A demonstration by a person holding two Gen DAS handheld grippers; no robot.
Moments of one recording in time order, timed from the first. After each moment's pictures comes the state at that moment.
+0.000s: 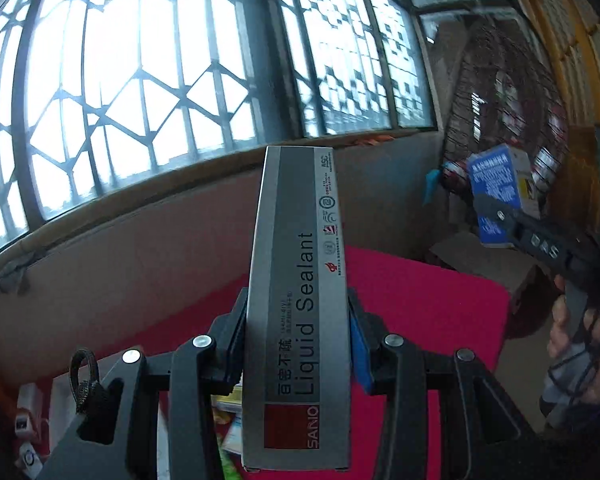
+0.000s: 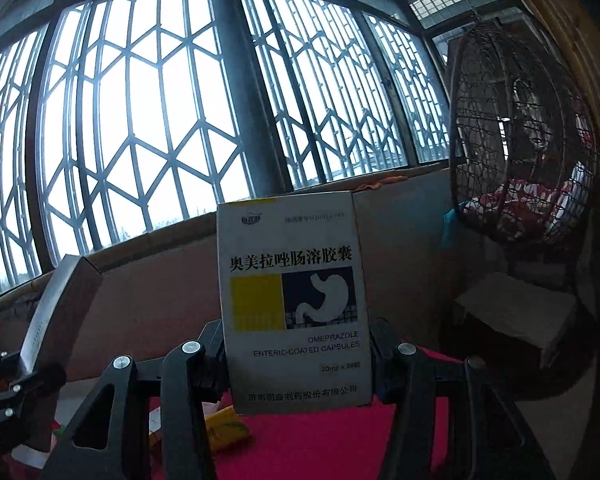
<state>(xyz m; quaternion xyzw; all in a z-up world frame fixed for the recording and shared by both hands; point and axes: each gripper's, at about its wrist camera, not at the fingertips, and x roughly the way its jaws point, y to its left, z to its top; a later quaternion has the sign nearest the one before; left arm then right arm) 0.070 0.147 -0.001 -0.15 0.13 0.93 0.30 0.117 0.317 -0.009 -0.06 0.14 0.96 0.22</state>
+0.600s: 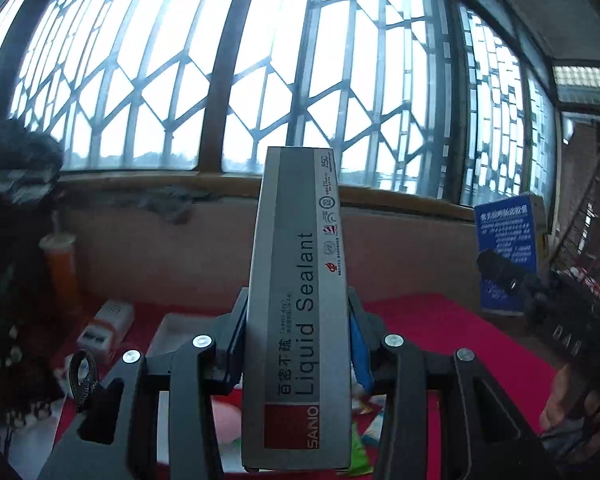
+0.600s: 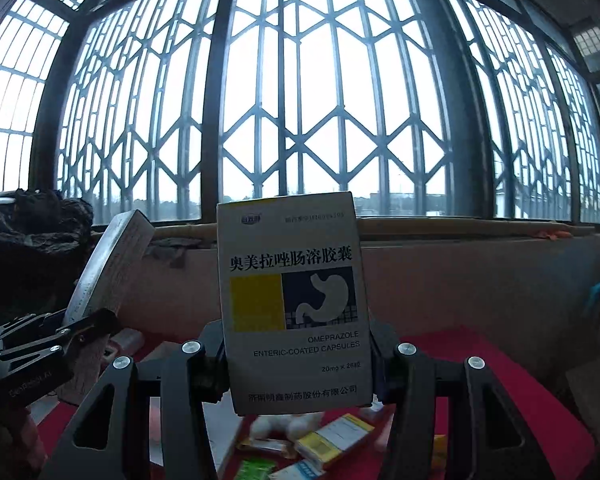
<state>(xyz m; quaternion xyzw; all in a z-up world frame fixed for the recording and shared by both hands) 0.041 -0.082 0.005 -0.13 -0.06 0.98 0.10 0.013 0.091 0.003 -0.09 -0.01 1.00 -0.04</state>
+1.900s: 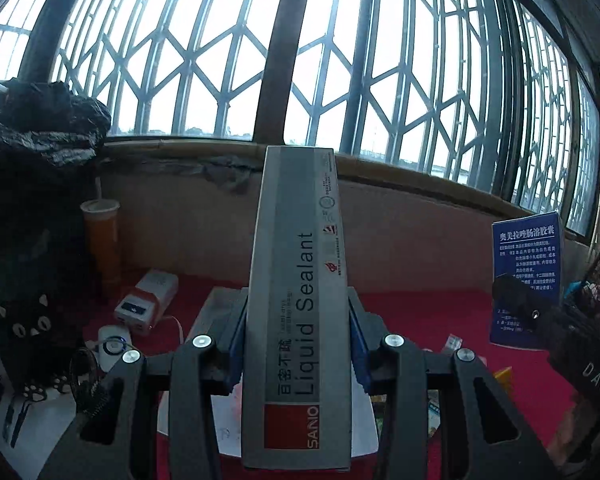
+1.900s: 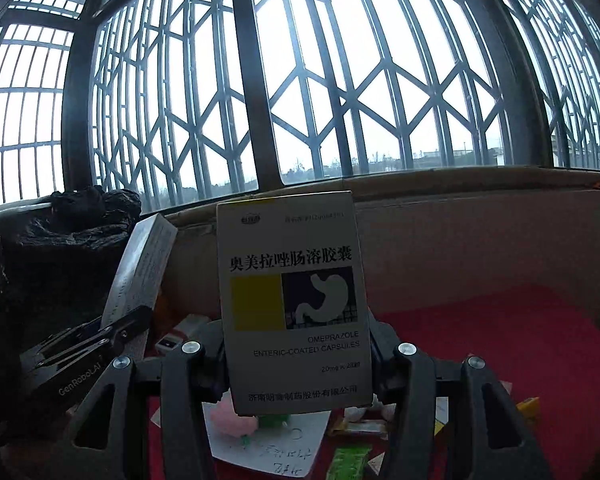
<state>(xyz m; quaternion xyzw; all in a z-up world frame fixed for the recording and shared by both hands) 0.014 -0.093 -0.012 -0.18 -0.07 0.98 0.04 -0.021 0.090 -0.026 -0.15 0.06 0.98 -0.11</state>
